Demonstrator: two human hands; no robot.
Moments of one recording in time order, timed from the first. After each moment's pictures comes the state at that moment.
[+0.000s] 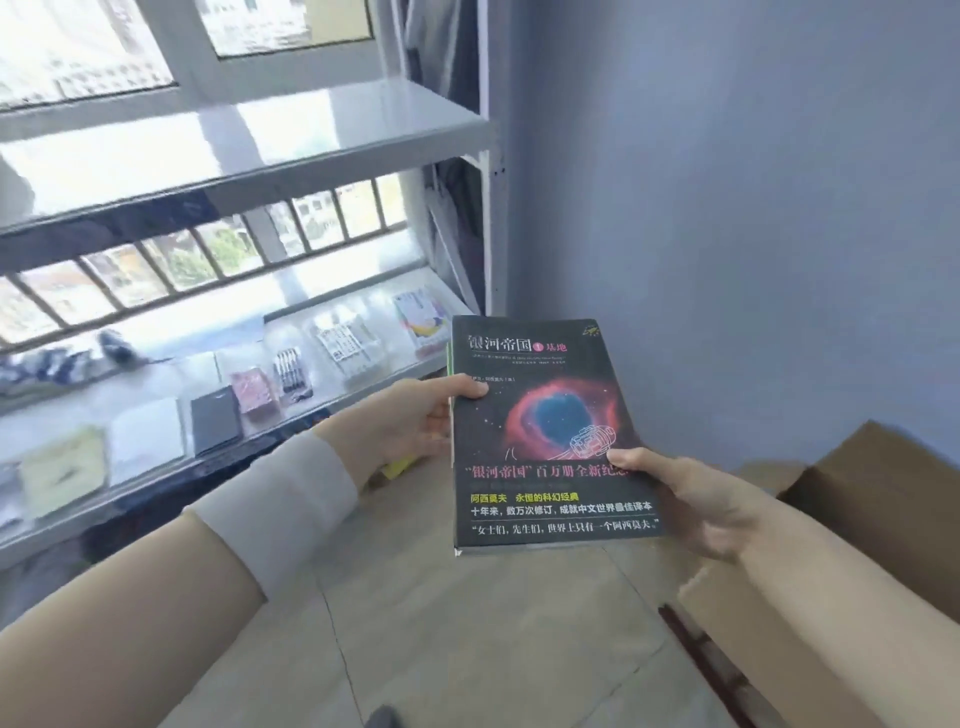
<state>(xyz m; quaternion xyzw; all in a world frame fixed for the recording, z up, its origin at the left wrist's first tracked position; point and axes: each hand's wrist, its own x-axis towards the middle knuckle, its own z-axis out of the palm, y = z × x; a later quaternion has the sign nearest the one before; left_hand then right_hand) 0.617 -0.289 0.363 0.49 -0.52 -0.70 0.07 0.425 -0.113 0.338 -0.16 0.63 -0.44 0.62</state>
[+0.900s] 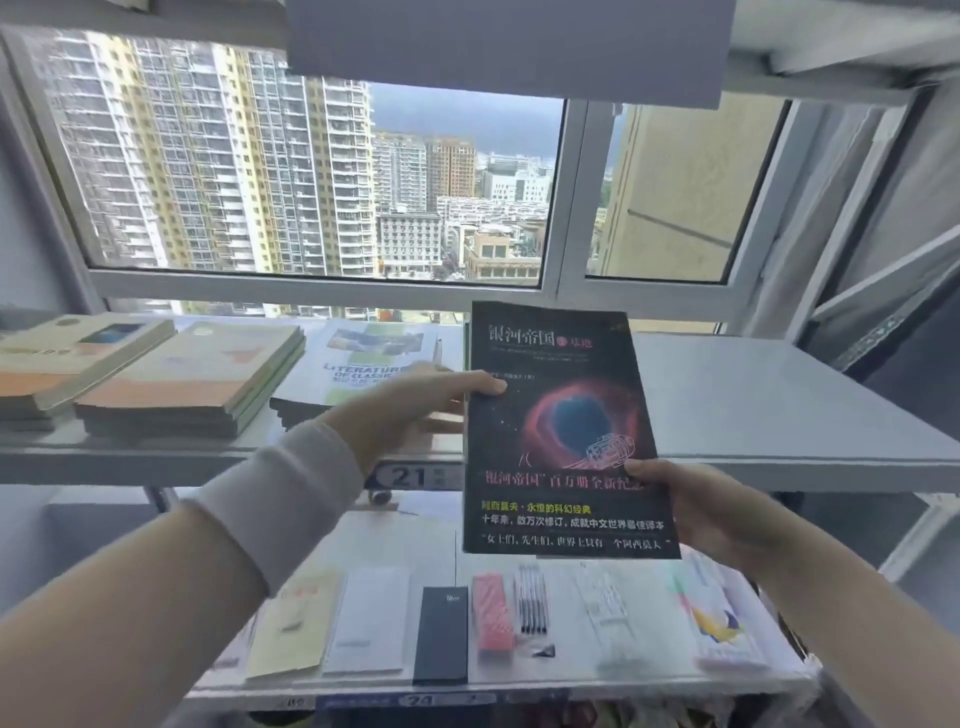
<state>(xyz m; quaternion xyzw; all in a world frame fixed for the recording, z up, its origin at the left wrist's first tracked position) 0.971 -0.668 0.512 0.51 -0.58 -0.54 0.33 0.699 -0.625 0.460 -0.50 0.51 -0.35 0.60</state>
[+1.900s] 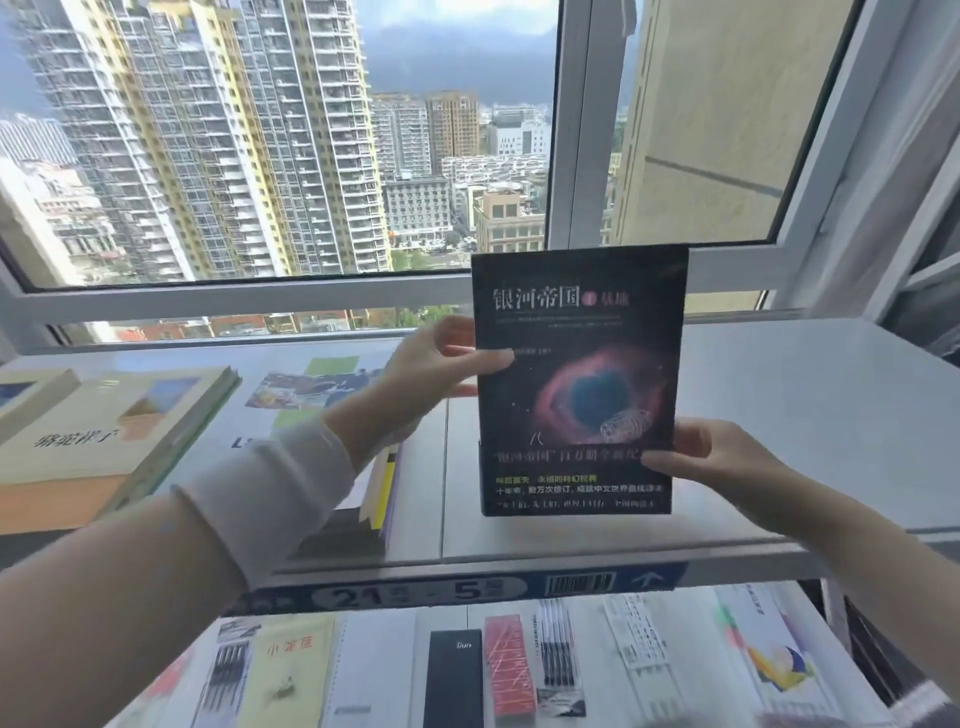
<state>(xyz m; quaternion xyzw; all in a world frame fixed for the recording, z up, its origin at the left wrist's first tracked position) 0.933 -0.832 0.510 0.47 -0.63 -0.45 0.42 0.653 -0.798 0.449 -0.63 0.52 -0.35 0.45</state>
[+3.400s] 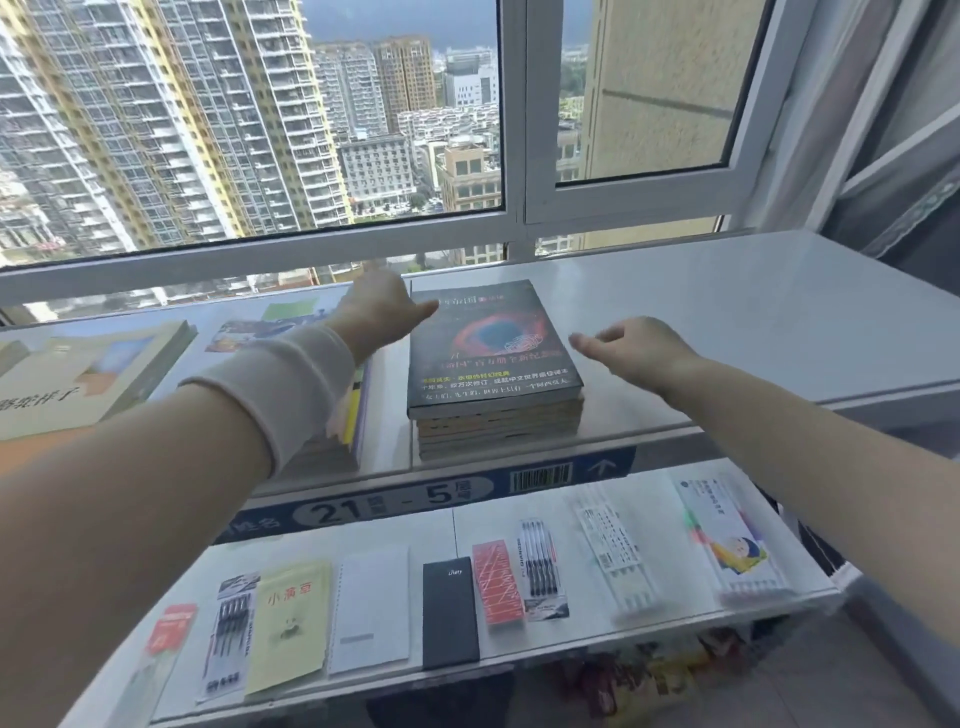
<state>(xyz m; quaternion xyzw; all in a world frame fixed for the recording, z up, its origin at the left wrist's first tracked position) 0.924 -0.840 0.505 0.68 -0.72 -0.07 0.09 0.691 -0.783 0.465 -0.58 0.72 -0.25 0.29</state>
